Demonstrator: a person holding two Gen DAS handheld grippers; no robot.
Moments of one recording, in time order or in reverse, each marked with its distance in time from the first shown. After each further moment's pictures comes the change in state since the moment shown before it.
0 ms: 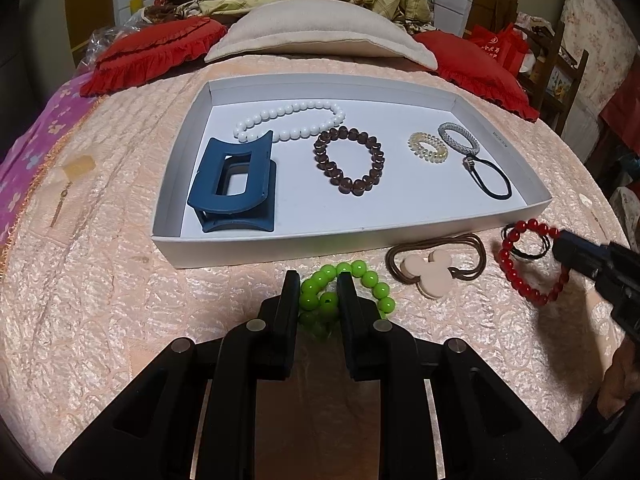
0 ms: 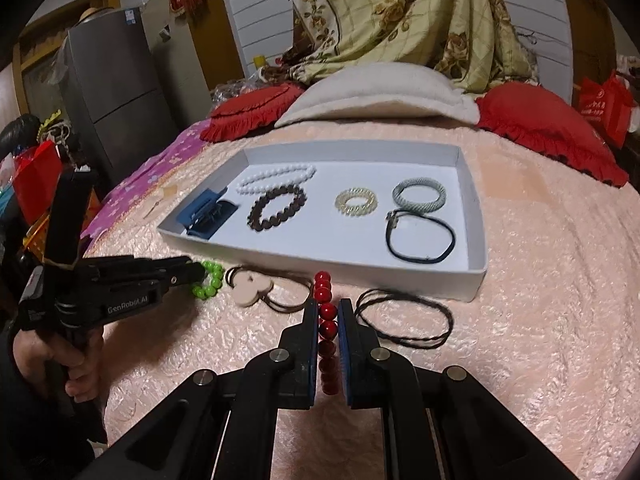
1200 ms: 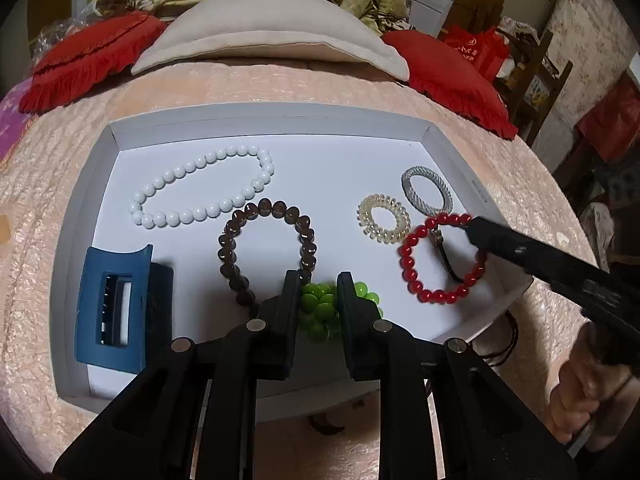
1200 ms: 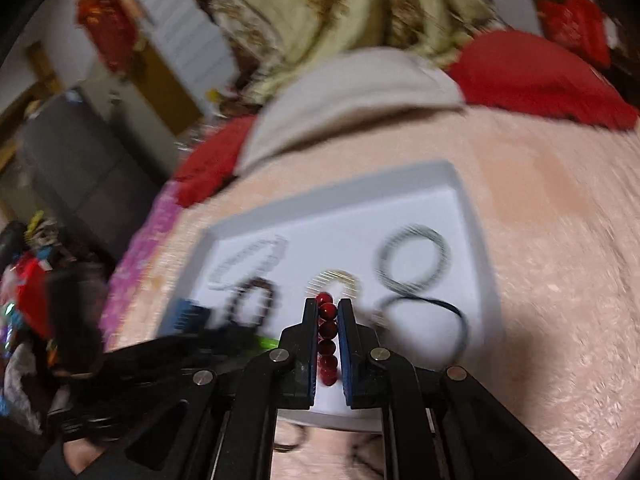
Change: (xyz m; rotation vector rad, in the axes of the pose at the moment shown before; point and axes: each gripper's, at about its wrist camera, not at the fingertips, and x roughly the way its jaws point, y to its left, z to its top) left arm 0.049 -0.032 0.080 -0.006 0.052 -0.147; right arm 0.064 -0.063 0.079 0.326 0.045 0.064
